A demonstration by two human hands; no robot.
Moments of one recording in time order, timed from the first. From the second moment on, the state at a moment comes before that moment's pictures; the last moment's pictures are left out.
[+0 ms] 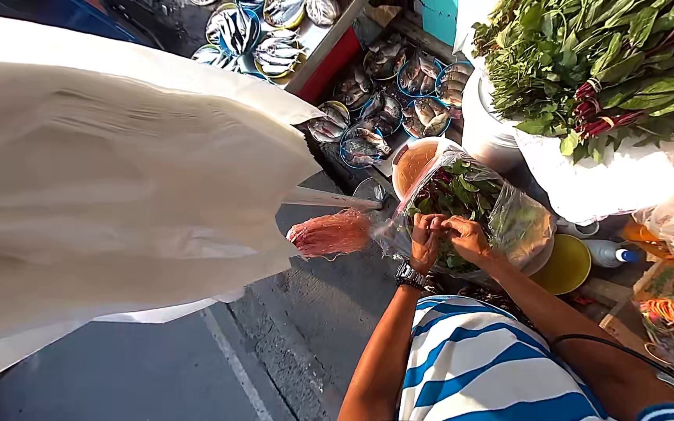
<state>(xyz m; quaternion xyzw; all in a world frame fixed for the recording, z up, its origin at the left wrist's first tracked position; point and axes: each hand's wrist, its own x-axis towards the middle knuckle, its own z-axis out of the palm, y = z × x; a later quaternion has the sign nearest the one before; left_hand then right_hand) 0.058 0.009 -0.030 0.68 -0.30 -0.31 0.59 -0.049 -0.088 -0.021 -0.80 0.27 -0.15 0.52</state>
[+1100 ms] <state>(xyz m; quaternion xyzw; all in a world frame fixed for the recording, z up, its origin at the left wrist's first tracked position) 0.093 0.033 0.064 0.64 -0.17 -0.28 0.69 -0.054 -0.092 -0.015 -0.87 0.23 -0.09 0.42</state>
